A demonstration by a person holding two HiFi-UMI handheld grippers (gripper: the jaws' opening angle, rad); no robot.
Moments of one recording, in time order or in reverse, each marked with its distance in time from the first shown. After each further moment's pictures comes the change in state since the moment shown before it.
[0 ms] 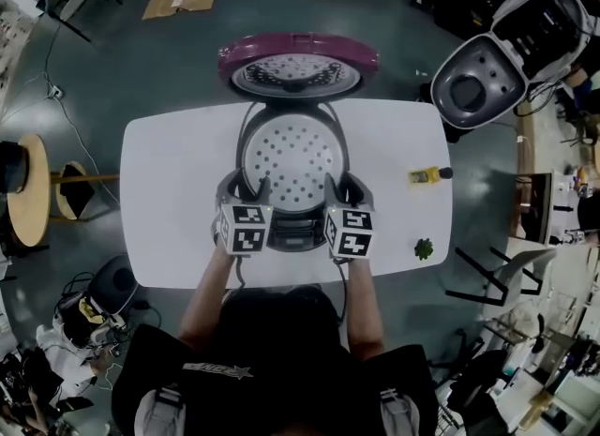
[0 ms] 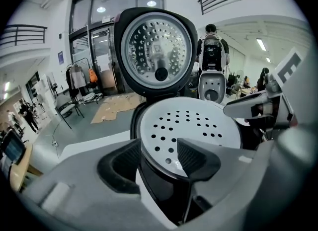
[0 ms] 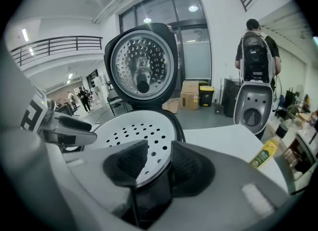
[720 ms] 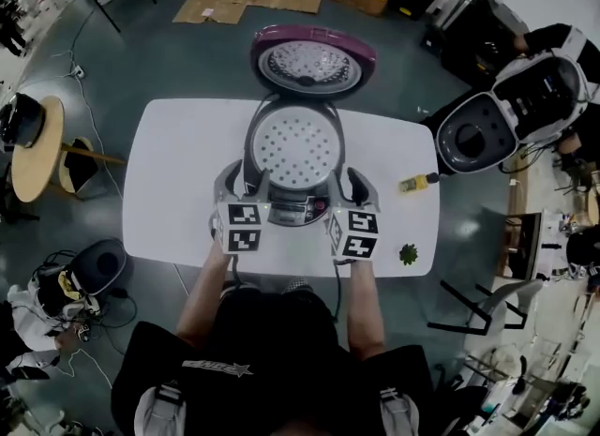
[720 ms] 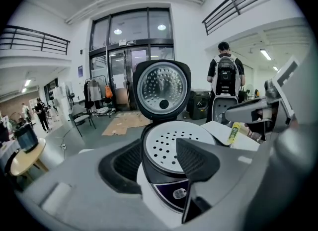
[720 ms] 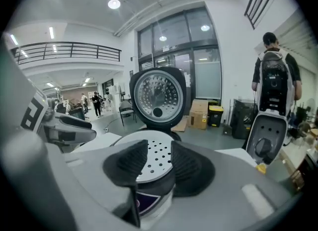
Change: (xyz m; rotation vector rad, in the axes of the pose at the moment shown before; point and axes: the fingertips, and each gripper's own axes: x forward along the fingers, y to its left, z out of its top) left arm -0.096 -0.007 0.023 -0.077 -0.233 0.133; right arm -0.076 0.018 0.043 -0.132 -0.193 0.086
